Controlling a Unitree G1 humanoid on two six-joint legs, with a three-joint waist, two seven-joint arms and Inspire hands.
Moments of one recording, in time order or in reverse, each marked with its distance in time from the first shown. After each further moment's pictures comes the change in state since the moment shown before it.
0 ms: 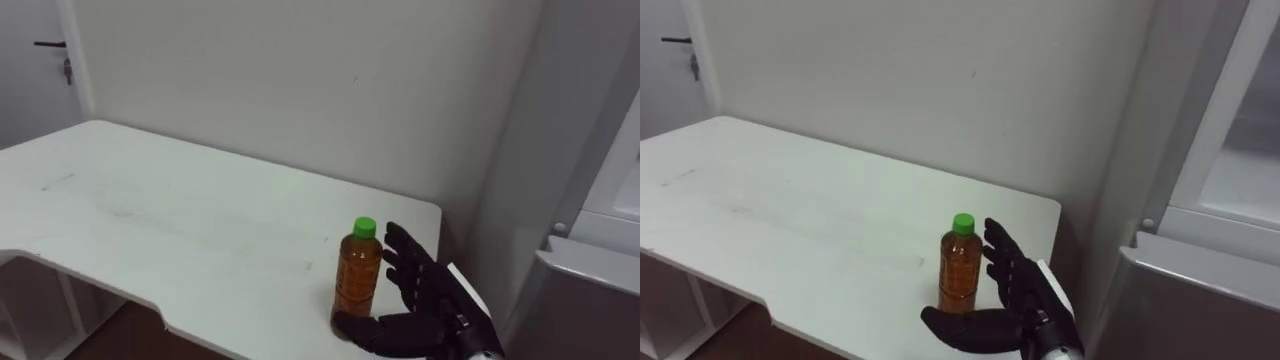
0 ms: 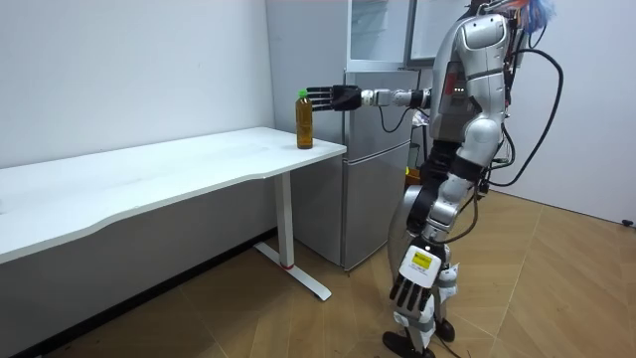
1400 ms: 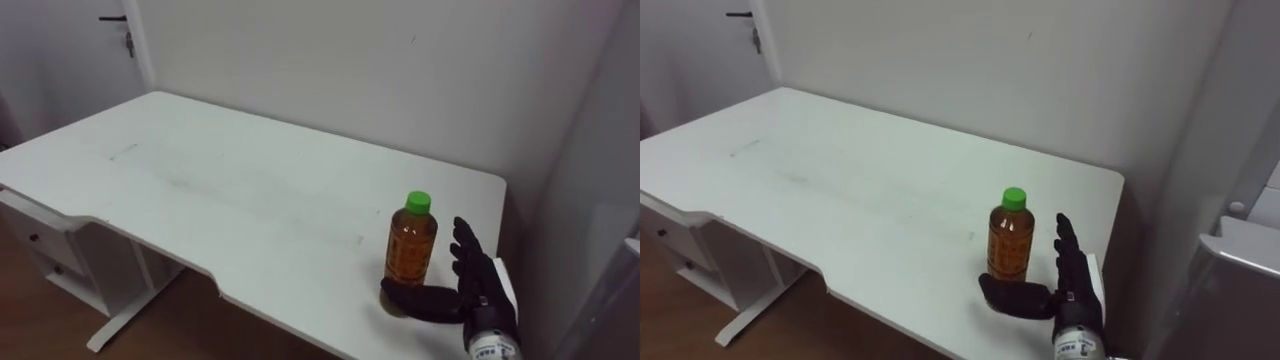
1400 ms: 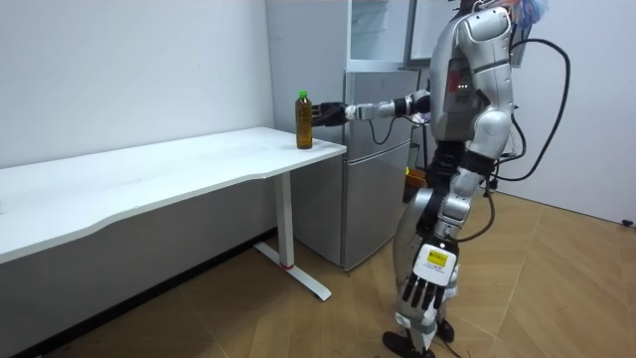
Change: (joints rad) left arm -0.042 -0.033 -0.125 -0.035 -0.166 0.013 0.030; right arm -0.161 0.040 0.007 0.317 -0.074 -0.078 -0.345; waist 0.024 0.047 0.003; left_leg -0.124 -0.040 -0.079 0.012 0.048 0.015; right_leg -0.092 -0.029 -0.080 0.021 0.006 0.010
